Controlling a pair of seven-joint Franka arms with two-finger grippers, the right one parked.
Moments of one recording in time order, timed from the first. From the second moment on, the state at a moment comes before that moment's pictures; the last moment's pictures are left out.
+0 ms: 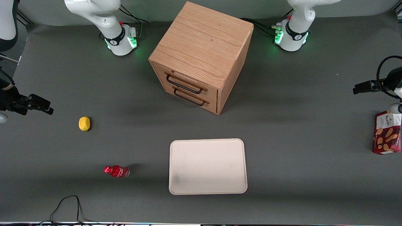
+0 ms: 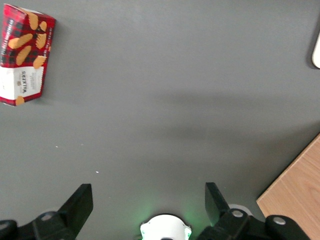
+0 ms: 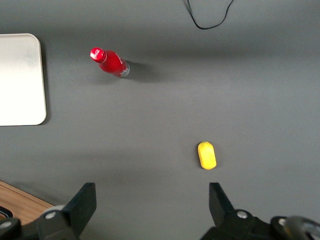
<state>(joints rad) 0.10 0.15 0.00 -1.48 0.02 1.40 0.02</state>
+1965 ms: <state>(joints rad) 0.52 0.81 -0.01 -1.06 0.08 1.71 0.84</state>
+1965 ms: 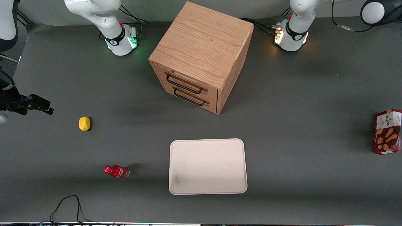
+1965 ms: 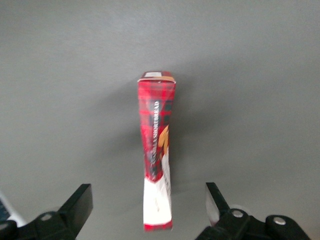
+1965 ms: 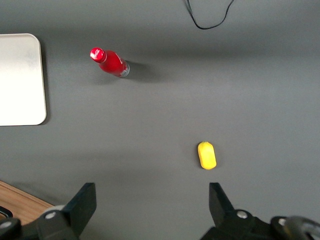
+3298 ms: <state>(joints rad) 0.54 0.87 -0.01 -1.17 0.02 1.87 0.92</state>
